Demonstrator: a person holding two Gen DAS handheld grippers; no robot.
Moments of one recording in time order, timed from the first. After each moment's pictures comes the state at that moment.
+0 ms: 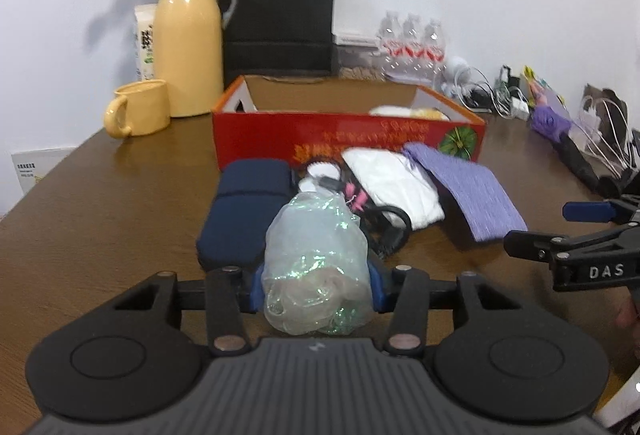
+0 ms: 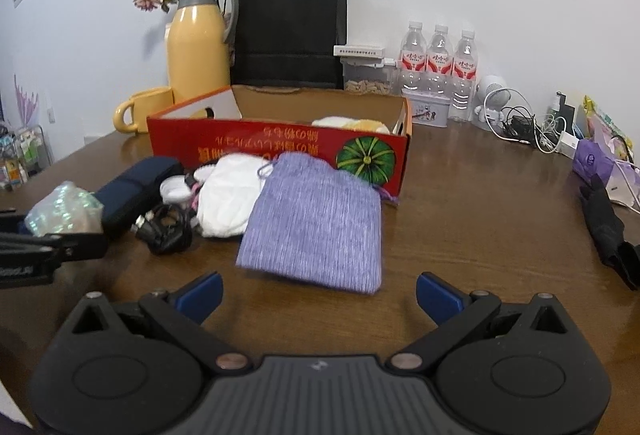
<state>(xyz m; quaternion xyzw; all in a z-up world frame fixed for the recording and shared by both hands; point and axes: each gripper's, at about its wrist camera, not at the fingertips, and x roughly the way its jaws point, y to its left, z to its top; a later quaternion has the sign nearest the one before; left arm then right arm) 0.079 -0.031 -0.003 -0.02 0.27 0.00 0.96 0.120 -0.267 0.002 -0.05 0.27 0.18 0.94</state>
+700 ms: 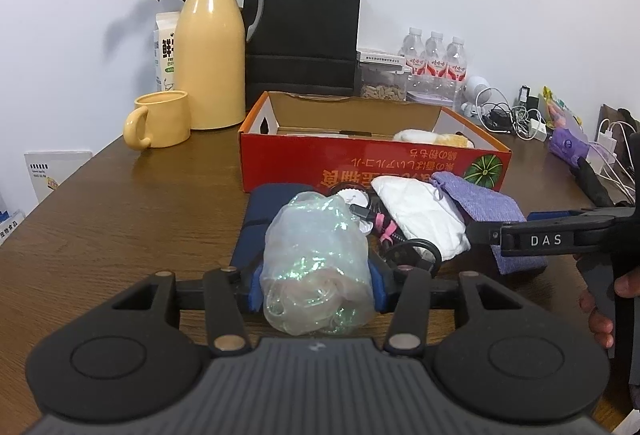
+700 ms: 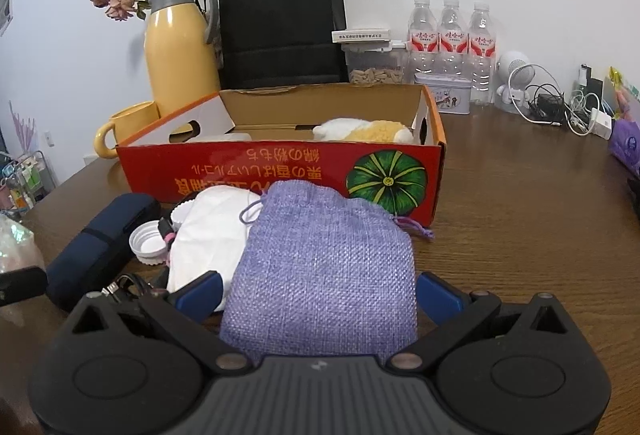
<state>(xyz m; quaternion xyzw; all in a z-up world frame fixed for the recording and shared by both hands) 0.090 -0.016 0.007 -0.03 0.25 0.02 0.97 0.192 -0.243 -0.010 0.00 0.29 0.19 0.94</state>
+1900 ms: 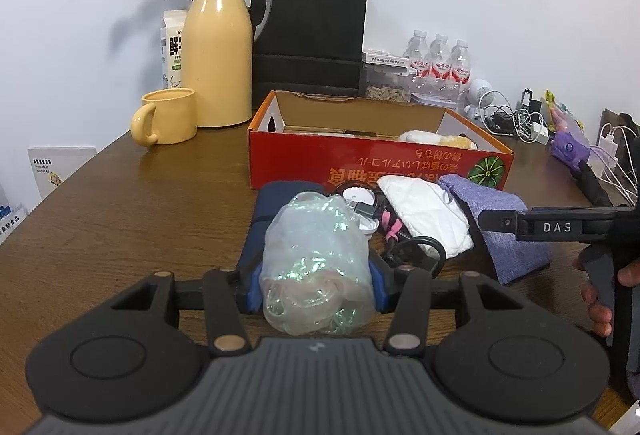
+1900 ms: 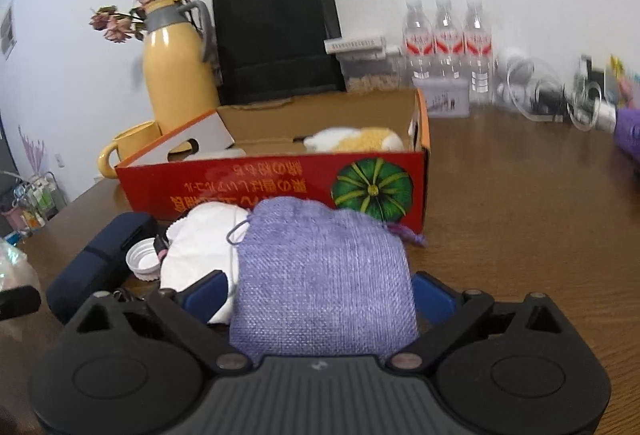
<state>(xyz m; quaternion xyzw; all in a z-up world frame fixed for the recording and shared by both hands) 0.083 -0.010 0.008 -0.04 0.25 0.03 0.97 0.197 -0.259 -0.010 0.02 0.28 0.21 0.94</state>
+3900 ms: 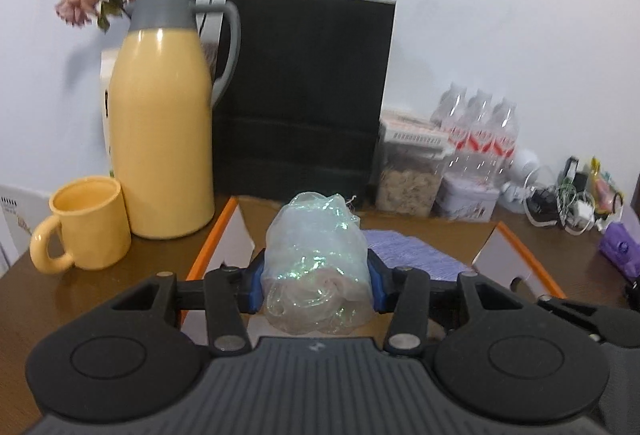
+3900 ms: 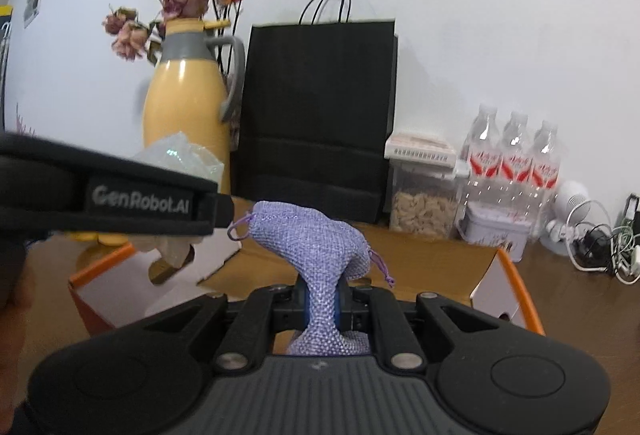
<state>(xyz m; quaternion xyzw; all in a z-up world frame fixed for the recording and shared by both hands) 0.317 -0.005 0.050 -0.06 0.22 0.04 0.97 0.319 -0.149 0.031 -0.07 0.18 0.21 0.96</state>
